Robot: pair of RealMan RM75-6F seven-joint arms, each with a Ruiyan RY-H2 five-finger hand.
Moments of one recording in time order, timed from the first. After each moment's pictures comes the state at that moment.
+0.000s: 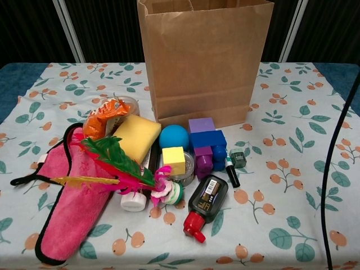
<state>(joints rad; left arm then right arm) 0.03 -1.35 0.07 -1.32 1.75 1.76 -0.19 0.92 -1.44 0.43 -1.73 -1.23 1.33 -0.87</state>
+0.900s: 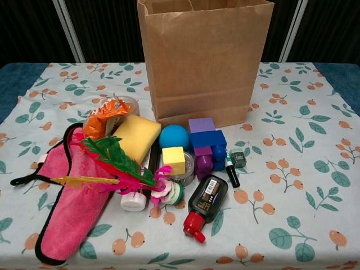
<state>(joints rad) 0.03 -1.35 0.08 -1.33 1.77 1.75 -0.15 0.38 -1.02 0.04 -1.95 -1.42 1.24 -0.13</state>
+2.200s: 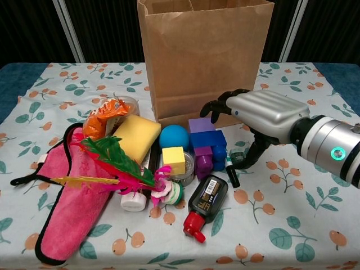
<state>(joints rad) 0.03 -1.35 0.05 -1.29 1.75 1.79 -0.19 0.62 -1.66 0.11 -1.59 -1.23 1.00 -0.57</state>
